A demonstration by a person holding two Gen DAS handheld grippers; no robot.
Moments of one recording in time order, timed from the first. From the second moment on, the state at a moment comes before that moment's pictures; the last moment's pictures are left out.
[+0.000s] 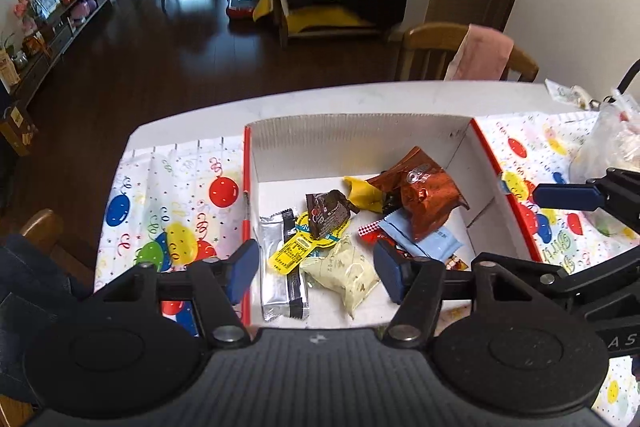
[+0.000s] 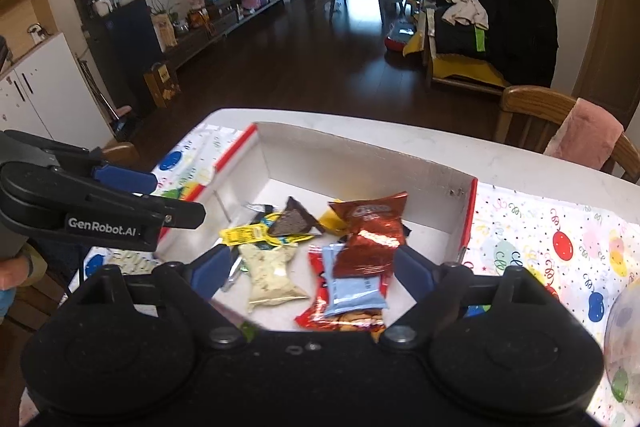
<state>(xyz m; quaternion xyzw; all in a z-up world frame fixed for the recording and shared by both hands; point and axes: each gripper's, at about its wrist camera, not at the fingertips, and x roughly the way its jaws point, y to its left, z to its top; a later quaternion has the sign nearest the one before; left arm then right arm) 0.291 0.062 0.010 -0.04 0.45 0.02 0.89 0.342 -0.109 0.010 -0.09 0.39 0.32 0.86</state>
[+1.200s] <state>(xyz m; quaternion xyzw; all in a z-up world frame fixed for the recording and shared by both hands) 0.098 0.114 -0.051 -0.06 0.44 0.08 0.89 0.215 -0.074 -0.041 -0.10 0.40 0.38 0.83</state>
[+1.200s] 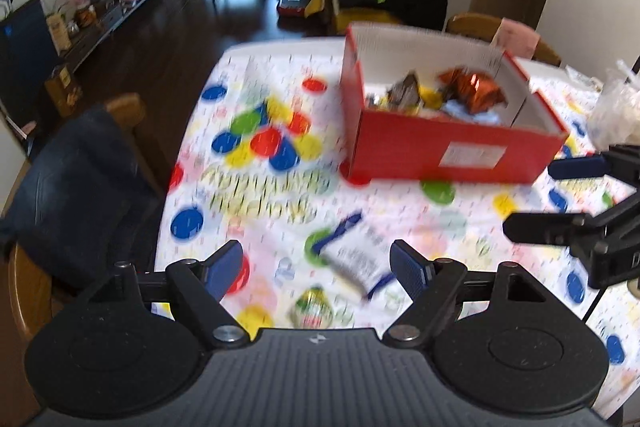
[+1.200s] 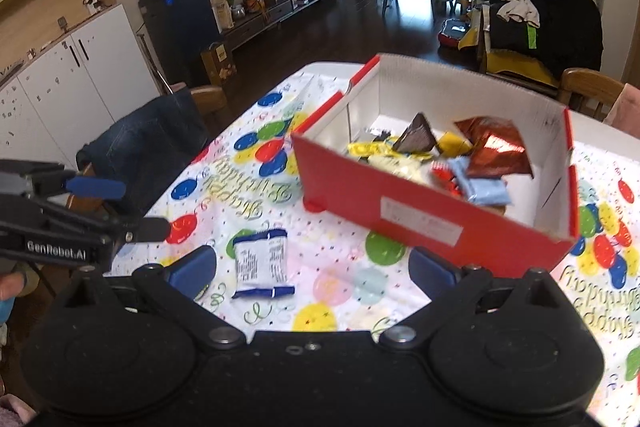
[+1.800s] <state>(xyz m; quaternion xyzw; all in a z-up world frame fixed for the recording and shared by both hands) 0.098 0.119 -0.127 -0.05 0.50 0.06 0.86 0.225 -0.041 -0.095 -0.14 0.46 0.39 0.79</state>
